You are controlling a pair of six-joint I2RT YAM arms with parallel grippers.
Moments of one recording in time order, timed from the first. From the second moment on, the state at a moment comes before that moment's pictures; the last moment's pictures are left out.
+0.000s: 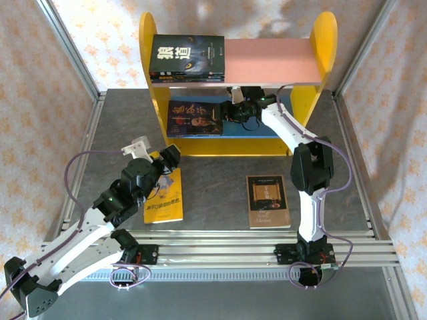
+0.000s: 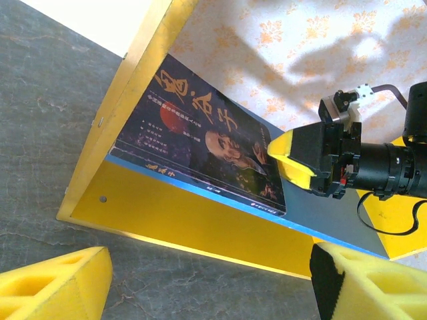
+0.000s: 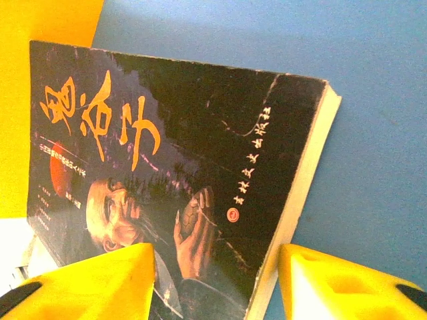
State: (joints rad) left arm -0.64 0.75 0.65 -0.21 -0.43 -0.79; right arm 0.40 2.06 1.86 -0.63 -0.52 0.38
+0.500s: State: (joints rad) left arm -0.62 0.91 0.79 -0.36 -0.43 -0.75; right arm 0.42 1.95 1.70 -0.61 -0.48 0.35
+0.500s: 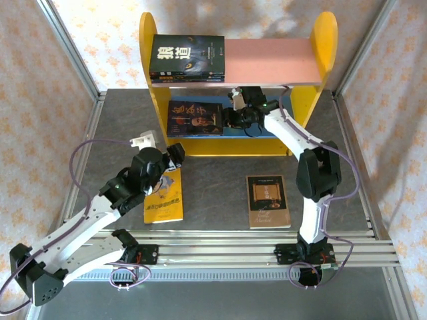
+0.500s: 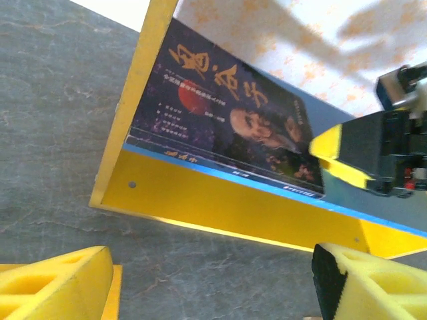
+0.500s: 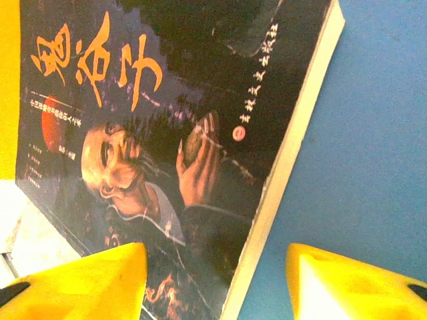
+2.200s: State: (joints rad) left arm -0.40 1.41 0.99 -0.19 -0.20 -0.60; right arm 0.44 1.88 1.57 -0.47 -0.53 0.48
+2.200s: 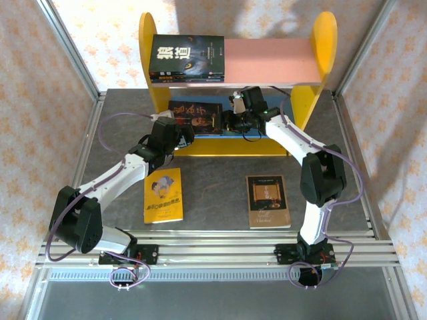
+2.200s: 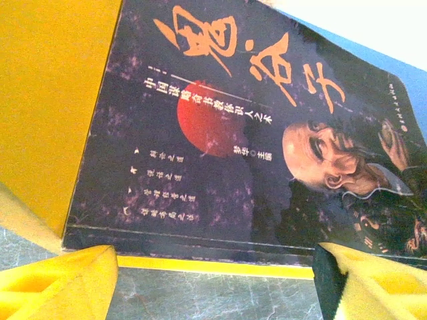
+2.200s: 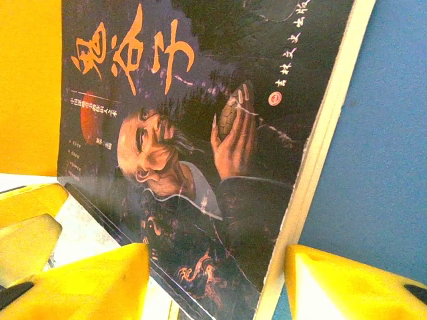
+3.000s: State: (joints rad) left arm -0.40 1.41 0.98 -0.15 -0.21 -0.60; right arm 0.44 1.88 1.56 -0.45 -0.54 0.49
